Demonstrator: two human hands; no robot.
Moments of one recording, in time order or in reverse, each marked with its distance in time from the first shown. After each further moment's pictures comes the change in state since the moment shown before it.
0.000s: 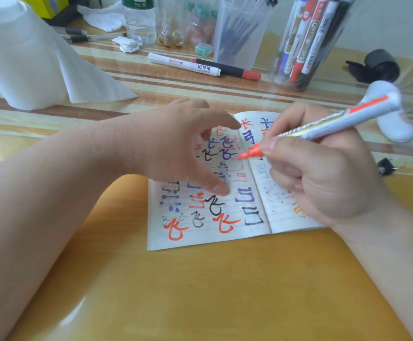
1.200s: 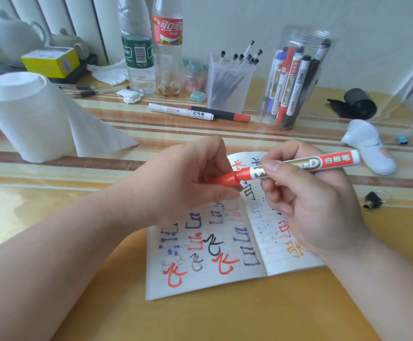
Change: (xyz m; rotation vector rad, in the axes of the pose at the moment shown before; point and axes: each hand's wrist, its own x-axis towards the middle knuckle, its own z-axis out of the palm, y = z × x) left_hand -0.003 0.009 0.008 -0.563 0.307 0.133; right_hand 0.008 -0.003 -0.005 0.013 0.114 -0.049
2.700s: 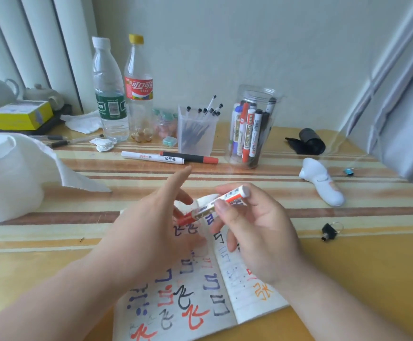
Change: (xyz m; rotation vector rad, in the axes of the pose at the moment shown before) left_hand 0.005 -0.008 0.012 0.314 0.160 -0.042; right_hand 0.008 0.020 -0.004 -0.189 0.014 -0.159
